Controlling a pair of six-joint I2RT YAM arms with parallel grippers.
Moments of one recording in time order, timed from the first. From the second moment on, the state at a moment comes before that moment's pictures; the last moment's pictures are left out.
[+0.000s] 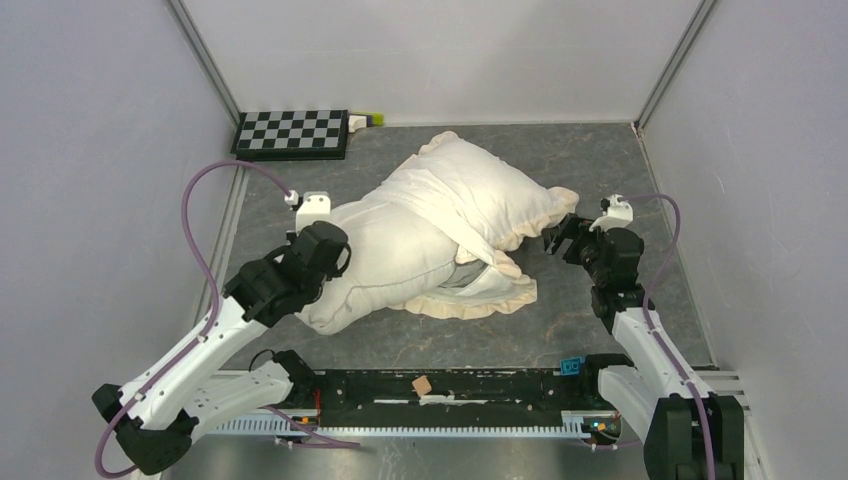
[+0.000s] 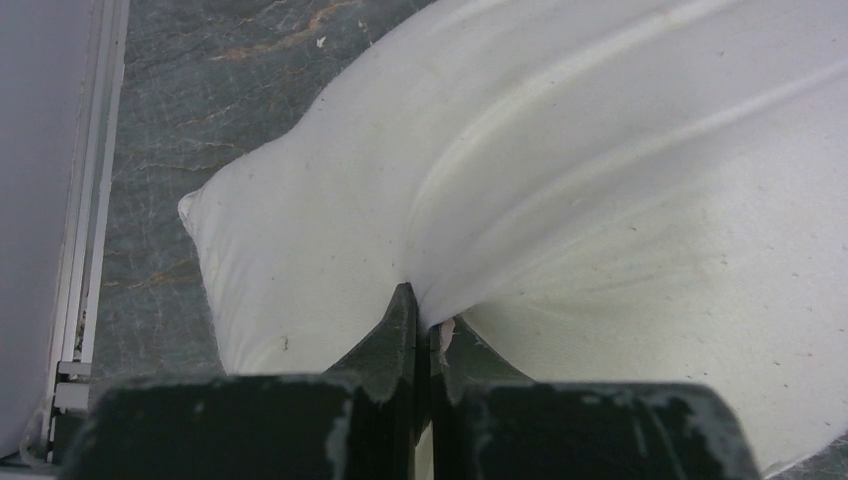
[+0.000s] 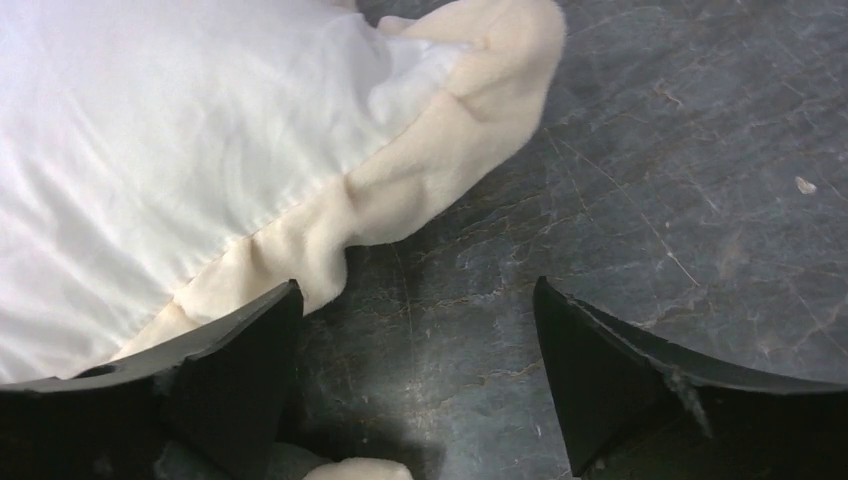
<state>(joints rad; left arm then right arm) -0.74 0.86 1.00 -0.94 -0.68 -0.50 0.03 0.90 0.37 0.19 -0.12 0.36</state>
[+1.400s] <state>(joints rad) -0.74 0.61 0.87 -0.83 -0.63 -0.33 -0.05 1.27 0.27 0.84 -0.32 0.93</state>
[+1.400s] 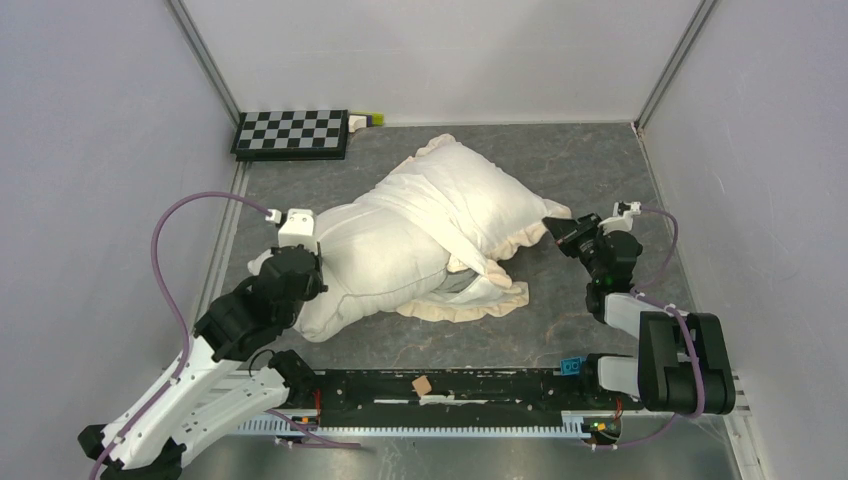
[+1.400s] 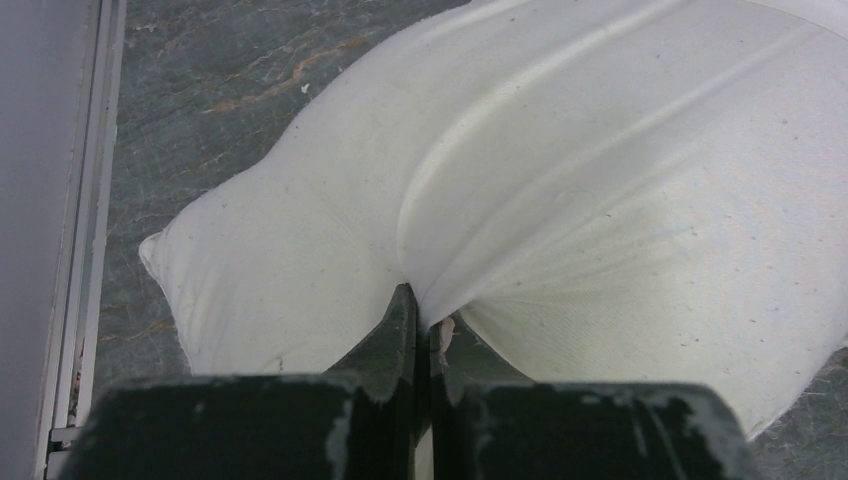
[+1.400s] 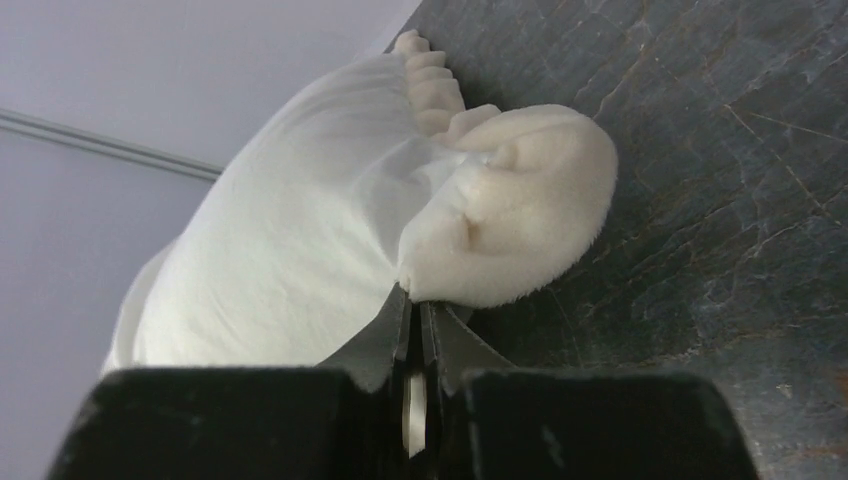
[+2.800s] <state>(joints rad) -0.43 0.89 0.98 -0.73 -0.86 -0.29 -0.63 0.85 0.30 0.28 -0.15 0.93</state>
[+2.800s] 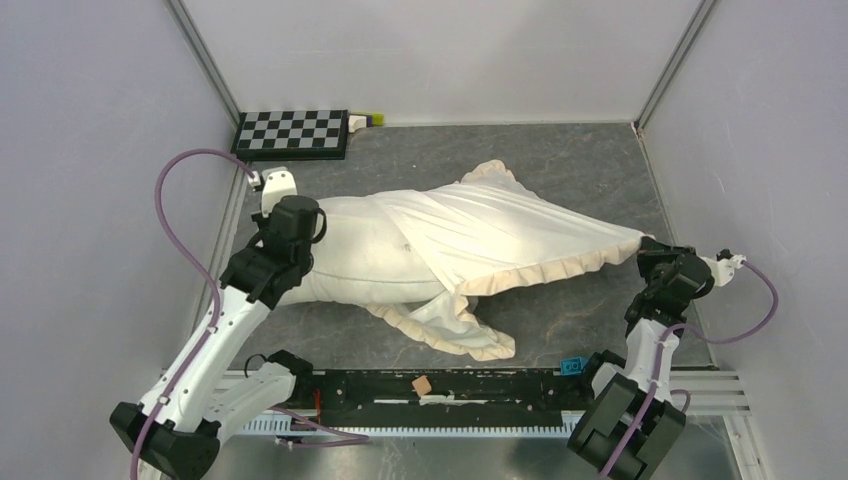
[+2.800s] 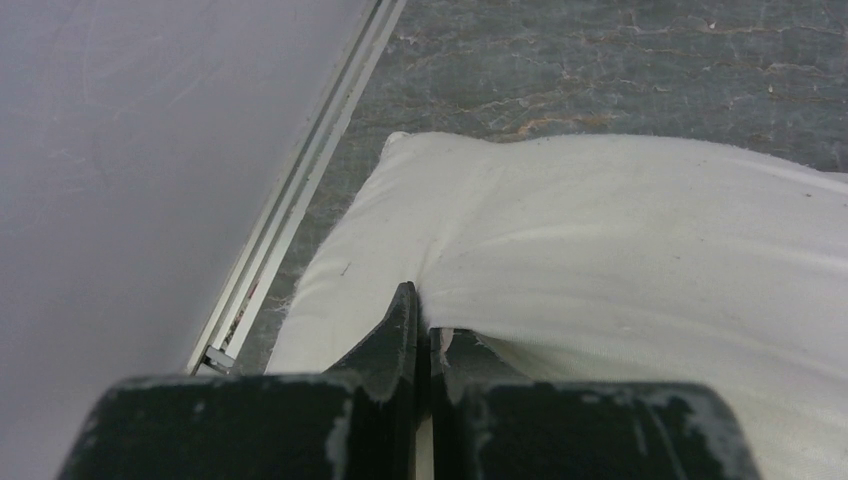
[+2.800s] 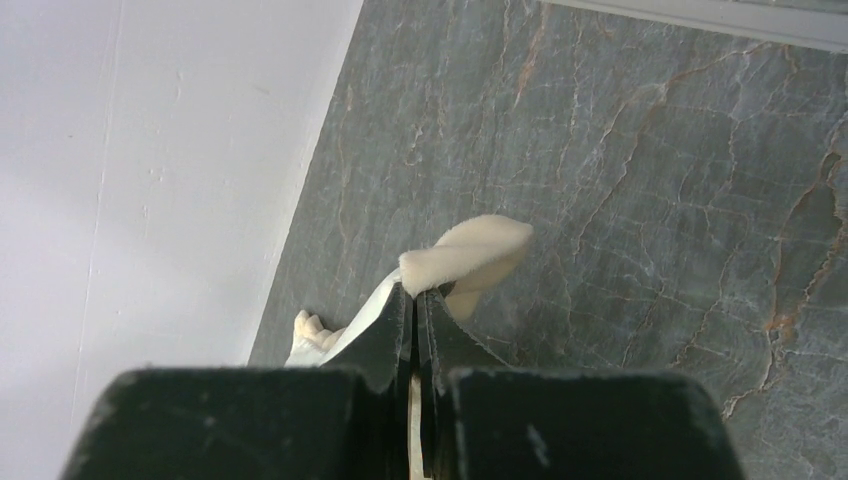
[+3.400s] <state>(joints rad) -0.31 0.67 0.98 -0.77 -0.92 -0.42 -0.68 0.84 0.36 0.13 -0.13 0.99</state>
